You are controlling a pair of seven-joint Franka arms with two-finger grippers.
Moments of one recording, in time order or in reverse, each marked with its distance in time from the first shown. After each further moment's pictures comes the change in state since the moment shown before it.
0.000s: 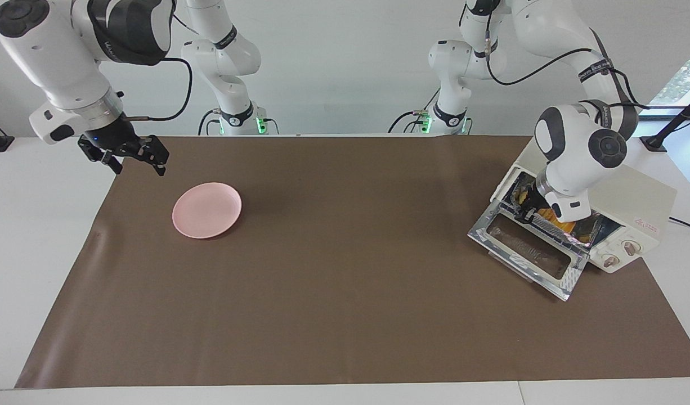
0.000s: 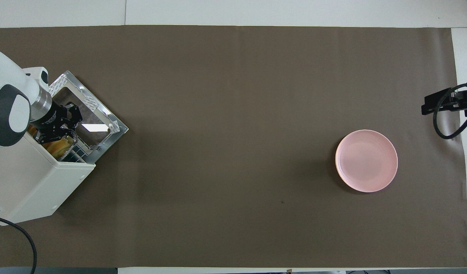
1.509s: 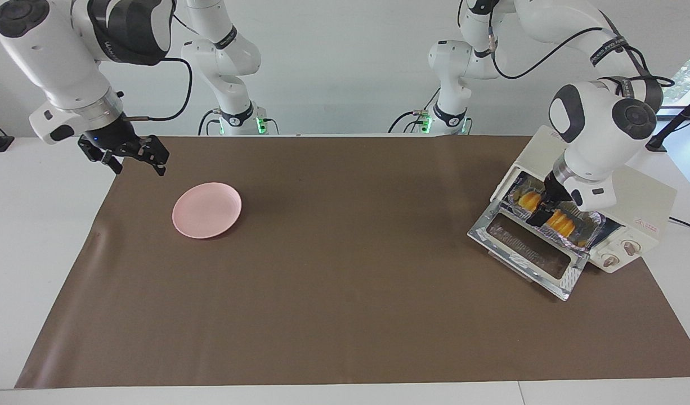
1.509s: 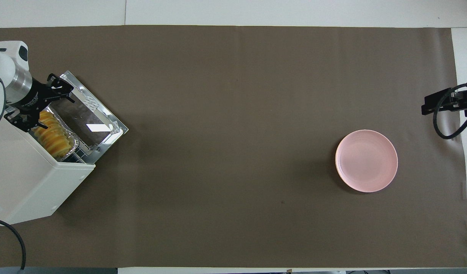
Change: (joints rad) left arm 0.000 0.004 -0.015 0.172 0.005 -0.048 0.060; right arm 0.000 0.000 0.000 0.000 0.000 0.000 0.000
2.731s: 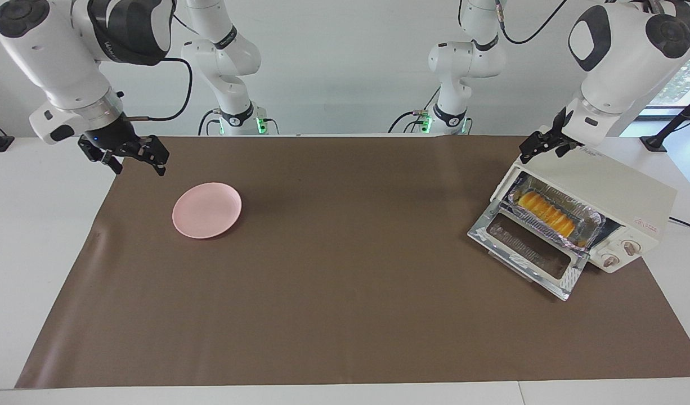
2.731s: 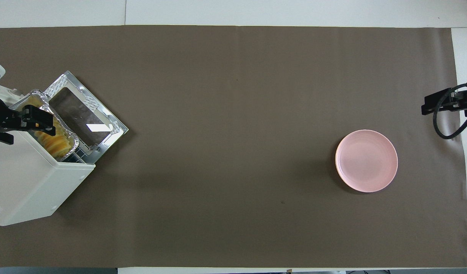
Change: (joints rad) left arm 0.215 -0.244 -0.222 -0.021 0.000 -0.280 0.689; right arm 0.000 0.000 0.000 0.000 0.000 0.000 0.000
